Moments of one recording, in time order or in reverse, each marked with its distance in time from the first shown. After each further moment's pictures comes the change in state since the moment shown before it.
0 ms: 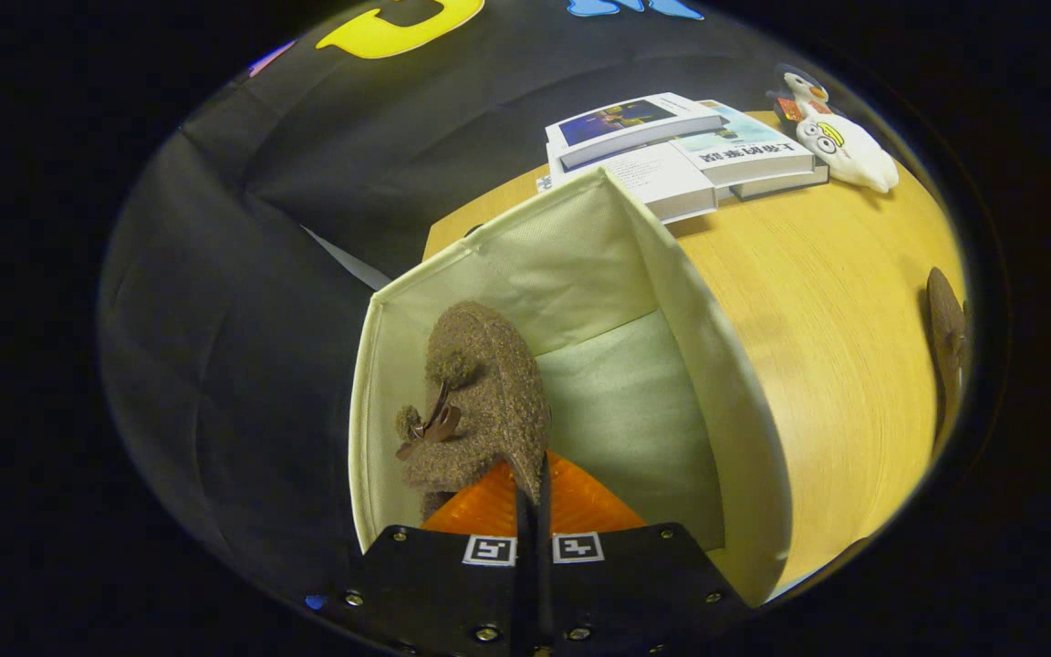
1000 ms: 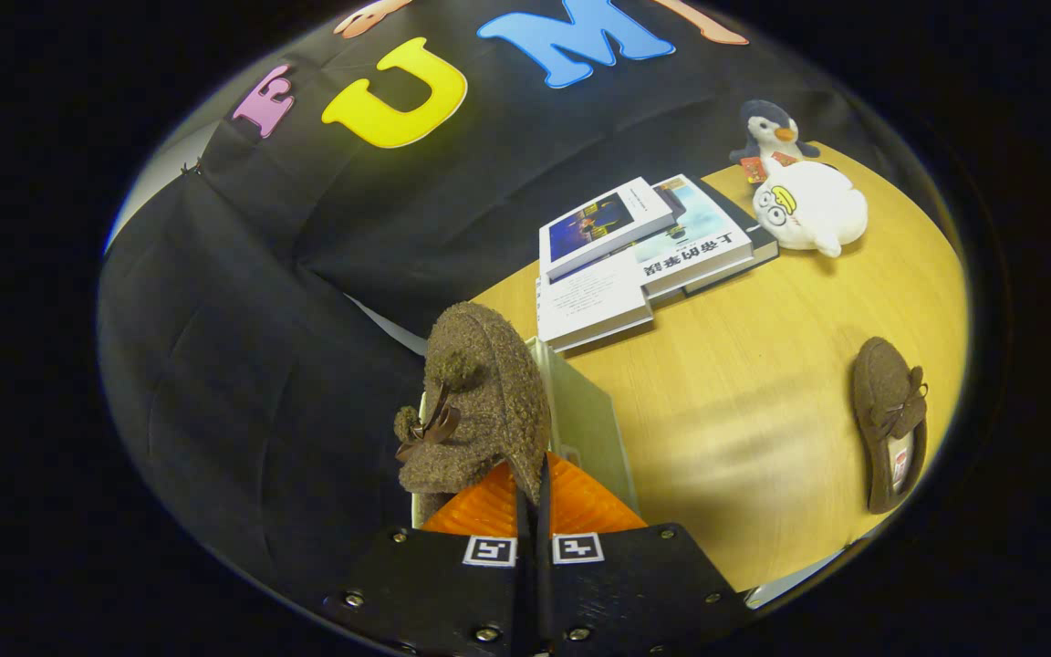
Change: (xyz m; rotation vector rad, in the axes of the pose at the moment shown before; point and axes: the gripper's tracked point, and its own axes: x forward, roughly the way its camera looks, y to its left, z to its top) arm -0.133 -0.037 0.072 0.011 -0.151 0.141
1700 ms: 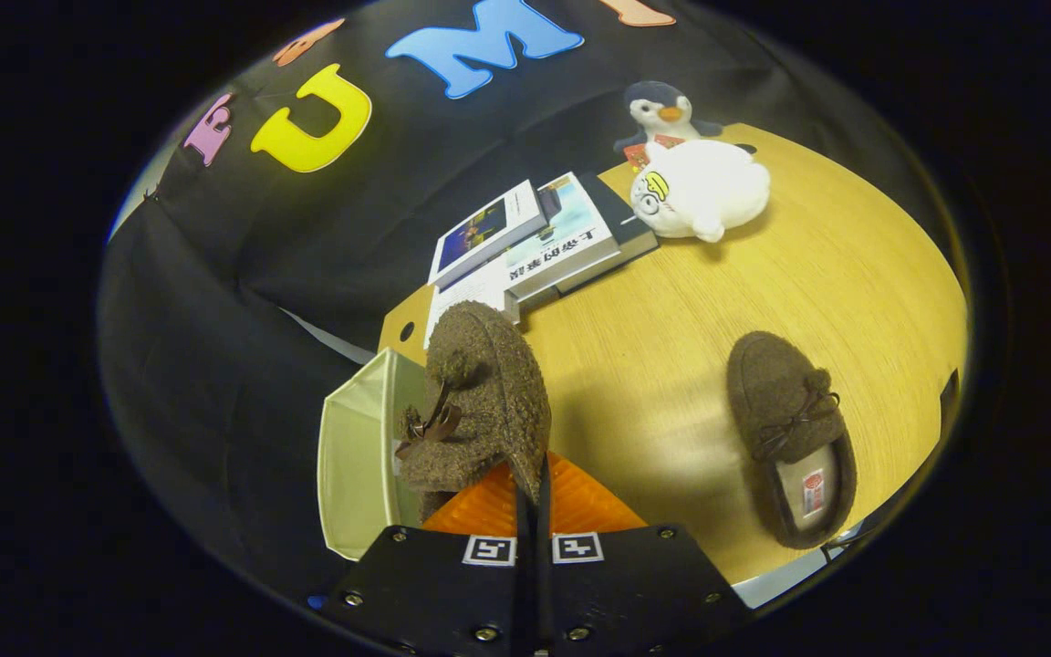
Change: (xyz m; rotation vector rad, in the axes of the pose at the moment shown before) arm -0.048 -0.134 0.015 0.076 -0.015 -0.117
